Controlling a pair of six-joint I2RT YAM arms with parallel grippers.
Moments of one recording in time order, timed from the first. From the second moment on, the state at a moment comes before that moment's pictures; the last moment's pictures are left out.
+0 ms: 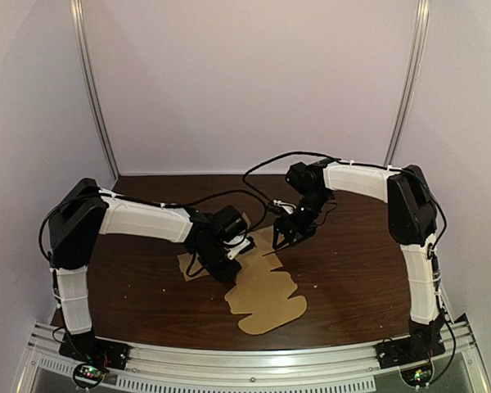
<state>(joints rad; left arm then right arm) -0.93 1.99 1.32 -0.62 0.03 -0.24 0.57 2.21 1.85 -1.08 -0.61 -0.06</state>
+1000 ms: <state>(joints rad) -0.93 2.03 1.39 -0.53 0.09 -0.24 0.48 2.25 1.82 -1.15 -0.67 -0.06</state>
